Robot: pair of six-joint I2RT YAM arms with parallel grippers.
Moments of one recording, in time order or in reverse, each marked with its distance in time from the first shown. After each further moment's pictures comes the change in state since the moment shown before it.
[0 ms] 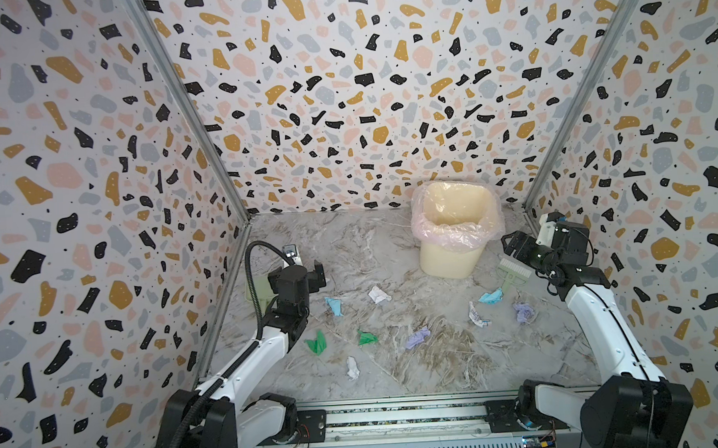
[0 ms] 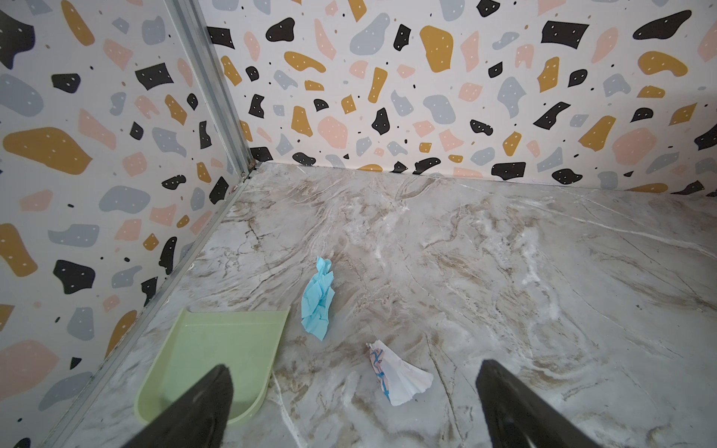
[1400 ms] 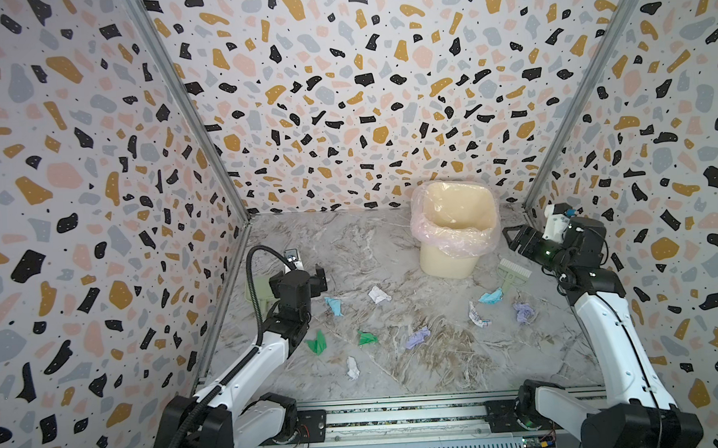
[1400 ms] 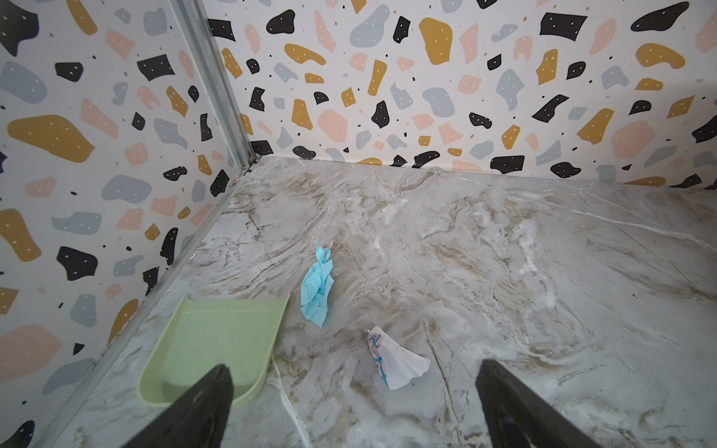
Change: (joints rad) left arm -0.029 -0.041 -0.038 -0.012 -0.032 -0.016; right arm 0.004 -0.070 0.105 -0.011 -0.146 0.025
